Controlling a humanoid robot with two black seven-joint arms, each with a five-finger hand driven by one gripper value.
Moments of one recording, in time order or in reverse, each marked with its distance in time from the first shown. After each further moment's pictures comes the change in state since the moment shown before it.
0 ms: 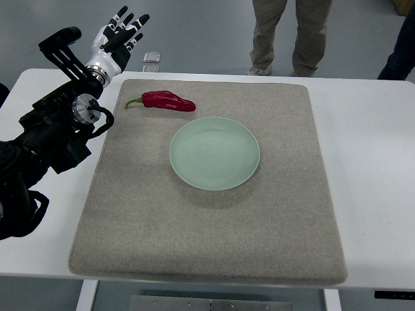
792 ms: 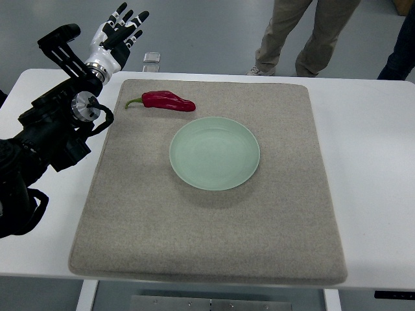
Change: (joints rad) left arm -0.009 0.004 0.001 0.000 0.000 0.000 0.000; right arm 0.000 0.000 0.000 0.000 0.000 0.000 0.000
